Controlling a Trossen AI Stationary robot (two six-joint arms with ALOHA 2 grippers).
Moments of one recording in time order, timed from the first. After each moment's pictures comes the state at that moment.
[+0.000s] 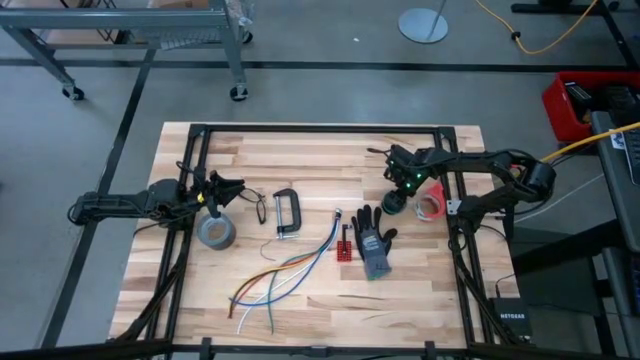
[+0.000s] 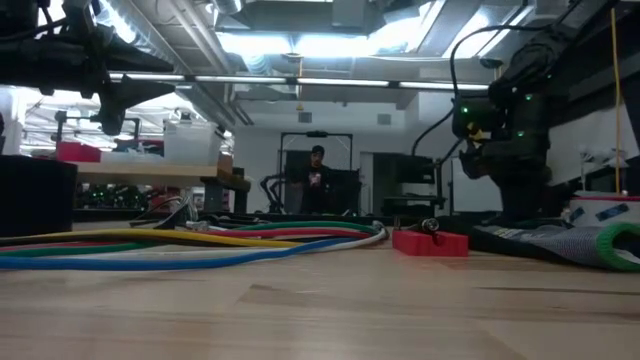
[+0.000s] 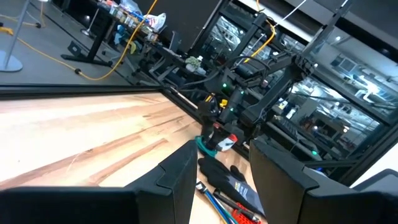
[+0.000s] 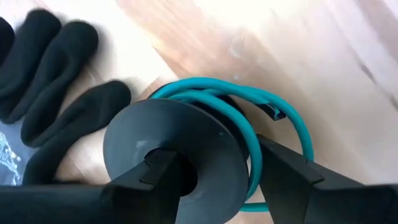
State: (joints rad) left arm 0.00 0.02 0.04 0.03 -0.36 -0.57; right arm -0.59 1.41 0.63 -0.62 -0.27 0.16
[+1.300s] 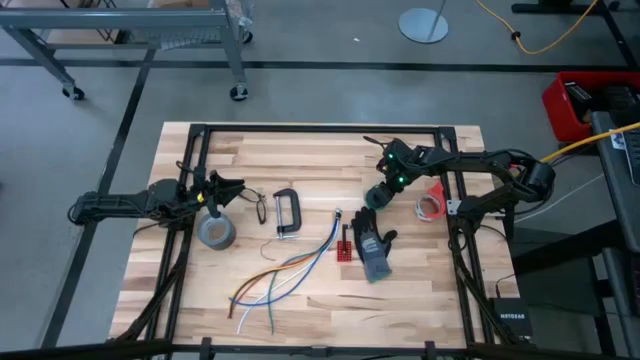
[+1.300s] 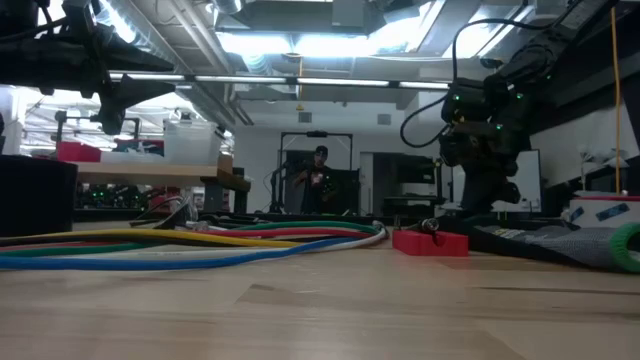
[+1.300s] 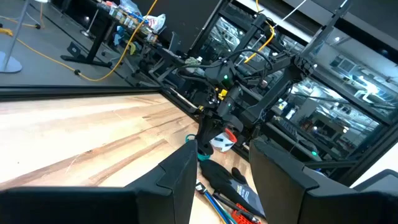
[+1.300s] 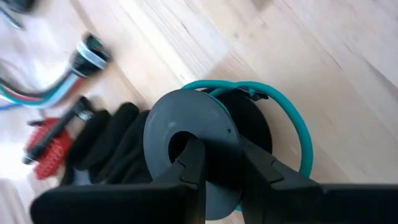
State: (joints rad) left arm 0.00 0.02 0.04 0.03 -0.36 -0.57; right arm -0.59 1.41 0.63 -0.37 -0.44 0.26
